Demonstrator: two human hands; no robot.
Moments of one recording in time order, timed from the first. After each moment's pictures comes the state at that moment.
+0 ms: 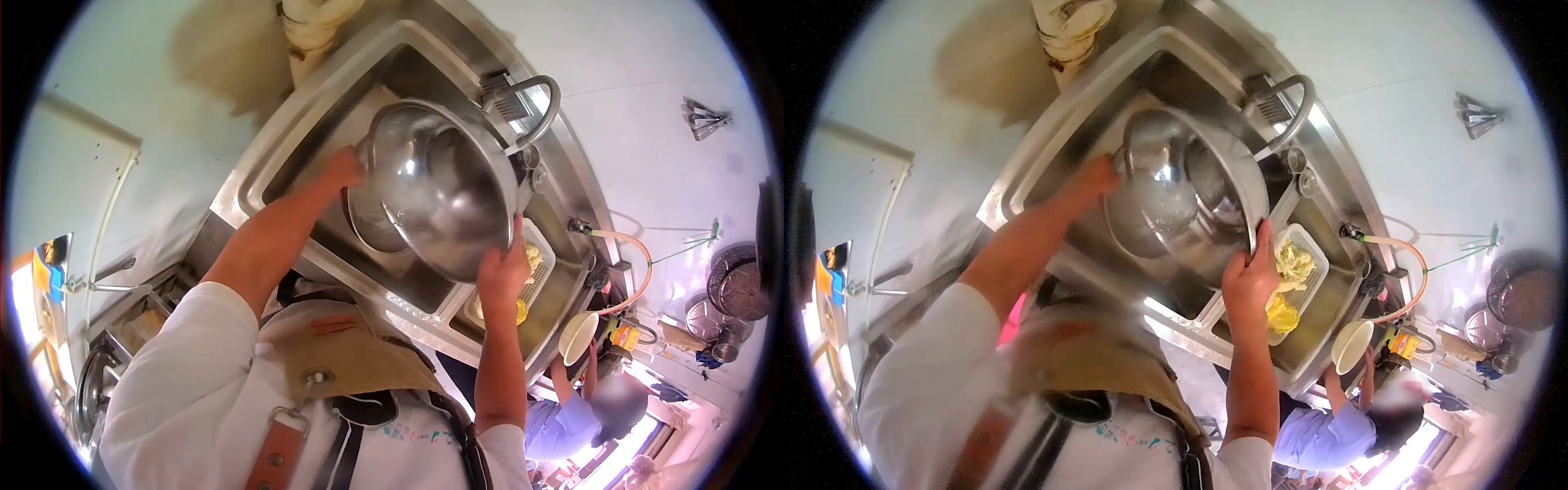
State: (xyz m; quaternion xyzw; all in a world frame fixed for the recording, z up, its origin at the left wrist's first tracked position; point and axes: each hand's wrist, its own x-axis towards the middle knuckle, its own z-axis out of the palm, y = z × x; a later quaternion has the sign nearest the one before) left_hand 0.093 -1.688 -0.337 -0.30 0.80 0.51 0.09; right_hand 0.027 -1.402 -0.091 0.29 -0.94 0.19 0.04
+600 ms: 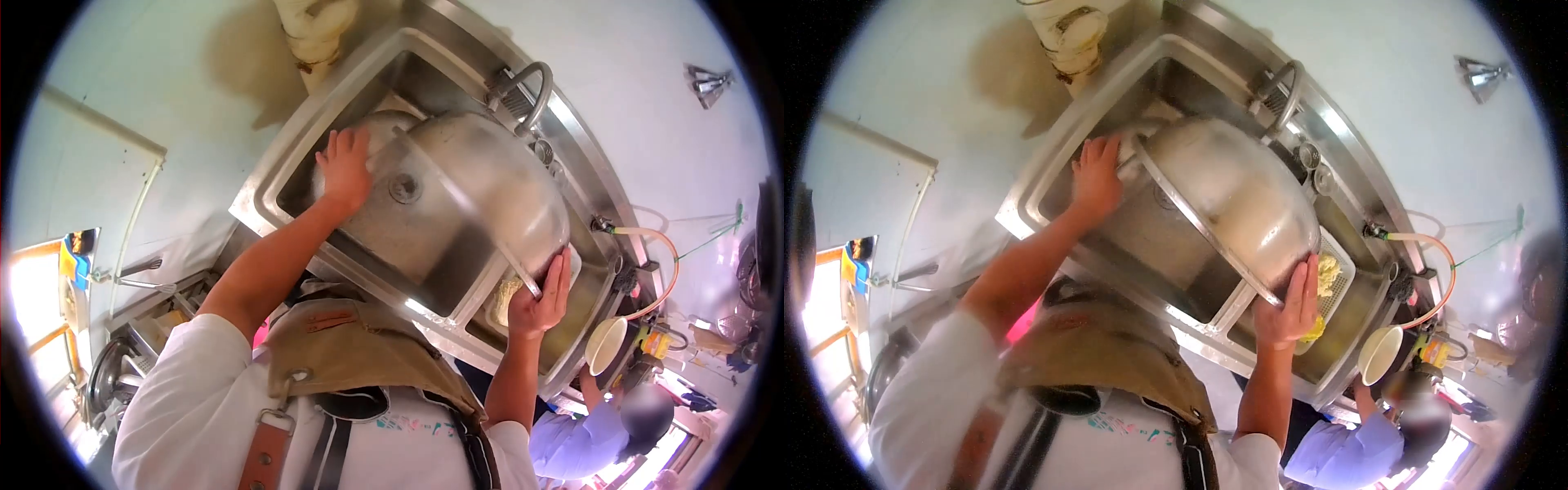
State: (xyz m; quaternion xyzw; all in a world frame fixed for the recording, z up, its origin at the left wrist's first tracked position) left_hand 0.105 -1.646 -0.217 -0.37 0.89 0.23 -0.12; right_hand 0.025 -1.338 -0.063 0.41 -0.84 0.19 0.29
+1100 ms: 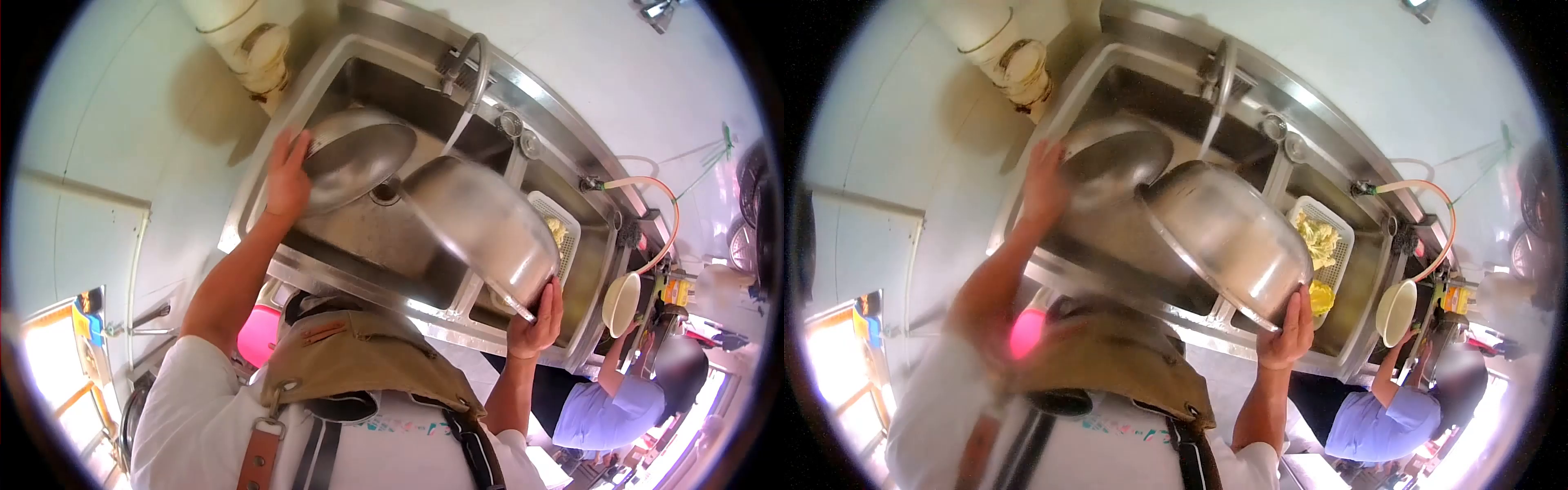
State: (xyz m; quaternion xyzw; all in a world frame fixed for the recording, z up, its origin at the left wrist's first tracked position) left_hand 0.123 -1.699 -0.222 -0.19 0.91 0.20 -0.31; right_hand 0.072 -1.255 -0.072 0.33 -0.88 0.20 0.29
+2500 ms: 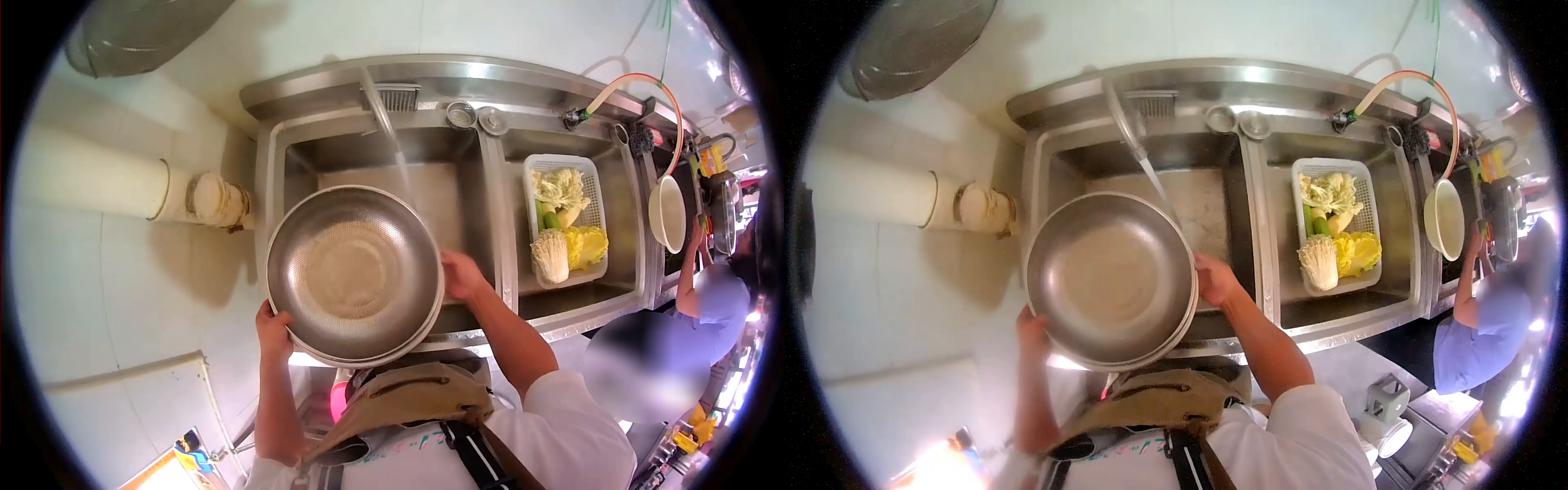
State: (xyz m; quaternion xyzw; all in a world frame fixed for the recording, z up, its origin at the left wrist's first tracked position) left_hand 0.179 -1.718 -0.184 -0.45 0.54 0.71 -0.07; right_hand 0.016 -1.363 -0.277 -0.18 -0.30 0.83 -0.44
